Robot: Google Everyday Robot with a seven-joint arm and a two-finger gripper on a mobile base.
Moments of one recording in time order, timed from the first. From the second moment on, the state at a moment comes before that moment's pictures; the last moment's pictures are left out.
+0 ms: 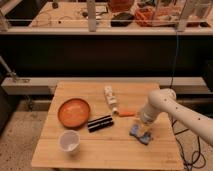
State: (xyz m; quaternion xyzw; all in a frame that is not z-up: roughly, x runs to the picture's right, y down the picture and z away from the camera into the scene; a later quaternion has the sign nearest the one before) arm 0.196 0.204 0.826 -0.35 -0.12 0.07 0.93
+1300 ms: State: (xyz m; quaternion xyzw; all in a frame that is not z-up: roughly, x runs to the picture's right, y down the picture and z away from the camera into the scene) arm 0.191 0.163 0.805 -0.34 -0.11 0.08 0.93
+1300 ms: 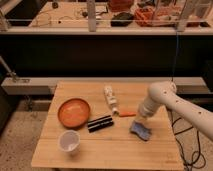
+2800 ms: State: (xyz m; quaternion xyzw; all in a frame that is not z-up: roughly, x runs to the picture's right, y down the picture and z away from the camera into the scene) arm 0.202 0.188 0.813 -0.36 -0.11 0.09 0.92
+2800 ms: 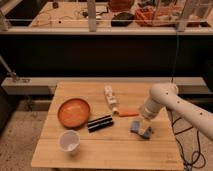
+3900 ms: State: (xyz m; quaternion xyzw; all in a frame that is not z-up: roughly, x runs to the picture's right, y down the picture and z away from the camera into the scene) arm 0.205 0.201 0.829 -0.36 -0.11 0.09 0.92
